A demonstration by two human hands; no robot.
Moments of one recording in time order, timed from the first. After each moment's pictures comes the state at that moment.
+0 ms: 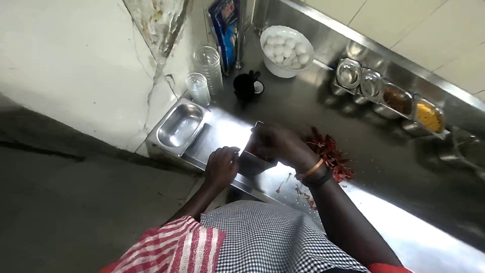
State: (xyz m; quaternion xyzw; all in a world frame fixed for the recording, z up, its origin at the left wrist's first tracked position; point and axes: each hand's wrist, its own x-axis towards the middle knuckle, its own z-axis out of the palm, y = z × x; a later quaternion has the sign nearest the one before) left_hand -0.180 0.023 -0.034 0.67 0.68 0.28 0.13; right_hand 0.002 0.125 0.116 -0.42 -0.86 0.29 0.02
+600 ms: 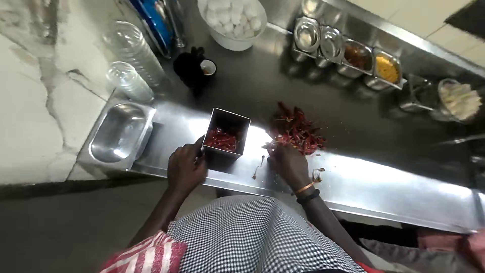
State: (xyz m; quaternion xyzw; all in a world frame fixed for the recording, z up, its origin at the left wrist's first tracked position) left_hand -0.184 0.027 -0.020 0.70 0.64 0.25 0.17; right_hand 0.133 0.029 0.028 -0.67 -0.74 0.10 0.05
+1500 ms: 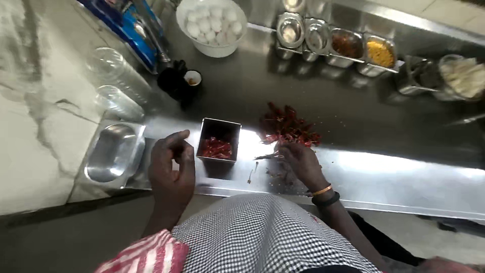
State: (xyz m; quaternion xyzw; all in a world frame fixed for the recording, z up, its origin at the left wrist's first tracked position) left_hand -0.151 0.034 0.071 0.66 0.52 0.50 0.20; right_hand 0.184 0.042 0.046 -0.69 -0.64 0.27 0.20
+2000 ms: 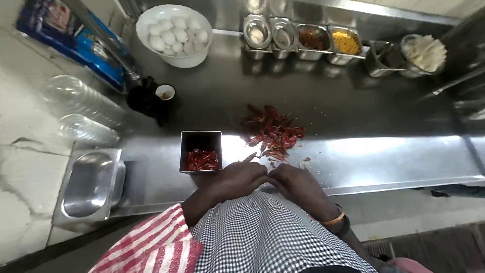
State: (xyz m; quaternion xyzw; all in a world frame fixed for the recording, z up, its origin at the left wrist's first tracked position) left_hand -0.035 0.077 0.072 0.89 0.21 0.01 0.40; right_hand 0.176 -0.025 0.077 -0.59 -0.77 0.18 0.14
